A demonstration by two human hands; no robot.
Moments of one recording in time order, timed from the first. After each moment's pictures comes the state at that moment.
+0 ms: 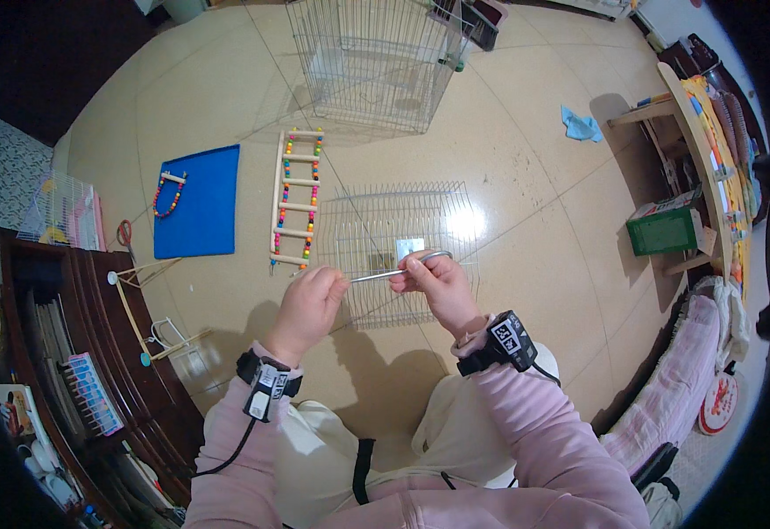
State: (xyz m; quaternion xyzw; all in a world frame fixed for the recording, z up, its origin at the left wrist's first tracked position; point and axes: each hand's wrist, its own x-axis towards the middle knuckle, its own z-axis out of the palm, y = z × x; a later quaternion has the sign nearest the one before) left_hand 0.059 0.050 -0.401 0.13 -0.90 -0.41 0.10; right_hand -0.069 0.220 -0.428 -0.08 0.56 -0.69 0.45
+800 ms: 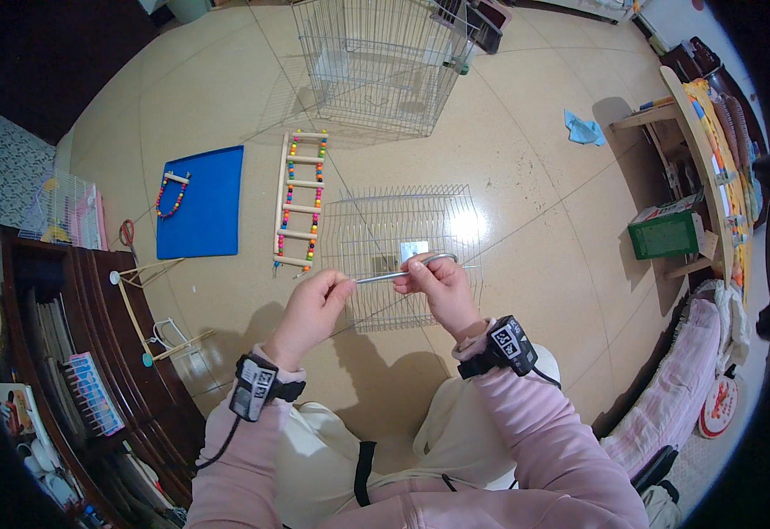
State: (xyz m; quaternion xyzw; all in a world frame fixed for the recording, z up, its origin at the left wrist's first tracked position) left_hand 0.058 0.053 -0.401 0.26 -0.73 -0.63 -0.02; right_hand -0.067 0.217 -0.433 -0.09 0.58 -0.69 0.42
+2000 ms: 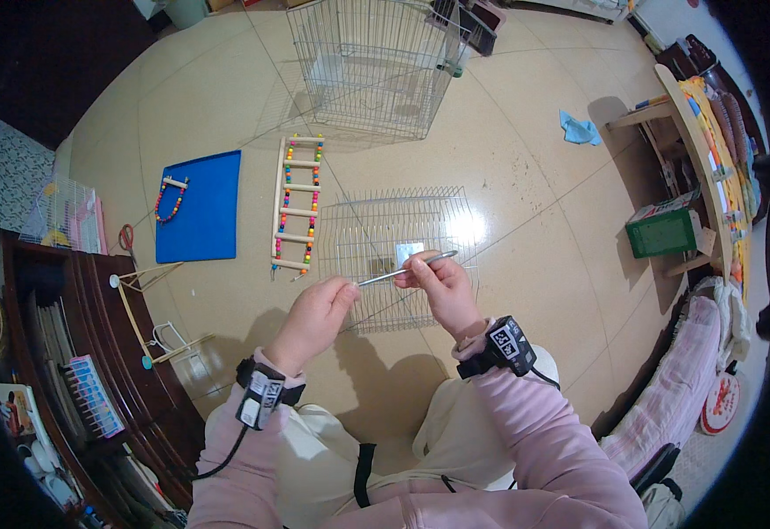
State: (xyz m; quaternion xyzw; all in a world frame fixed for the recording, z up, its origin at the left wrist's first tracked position) left_hand 0.057 0.059 -0.398 0.20 -0.82 -0.53 0.02; right_hand -0.070 0.220 -0.433 -0.11 0.56 -0.71 0.40
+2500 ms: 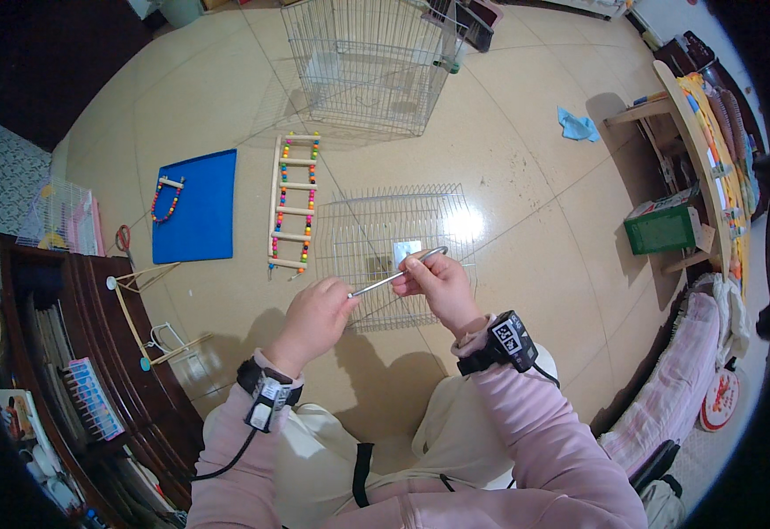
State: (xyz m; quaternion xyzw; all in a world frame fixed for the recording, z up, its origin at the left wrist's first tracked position) left_hand 0.056 0.057 -0.397 0.08 -0.92 -0.39 0.03; right_hand -0.075 0.218 -0.430 -0.05 0.59 -0.67 0.45
